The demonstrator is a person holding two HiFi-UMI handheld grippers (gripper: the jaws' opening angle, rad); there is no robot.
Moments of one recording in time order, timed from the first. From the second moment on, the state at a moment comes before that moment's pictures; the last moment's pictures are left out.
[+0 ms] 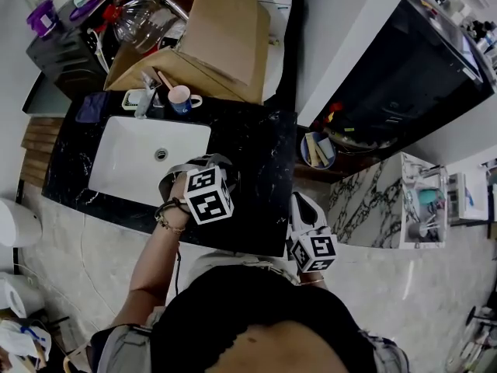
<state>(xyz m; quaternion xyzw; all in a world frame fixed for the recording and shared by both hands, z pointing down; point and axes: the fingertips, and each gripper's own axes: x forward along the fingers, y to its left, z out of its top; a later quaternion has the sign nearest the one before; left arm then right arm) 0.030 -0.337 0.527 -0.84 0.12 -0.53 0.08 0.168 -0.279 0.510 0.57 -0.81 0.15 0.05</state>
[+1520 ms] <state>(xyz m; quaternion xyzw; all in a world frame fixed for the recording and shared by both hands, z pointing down) -0.109 -0.284 0.443 -0.84 0.54 0.04 -0.06 0.156 -0.282 0.496 0.55 -0.82 0.13 0.05</state>
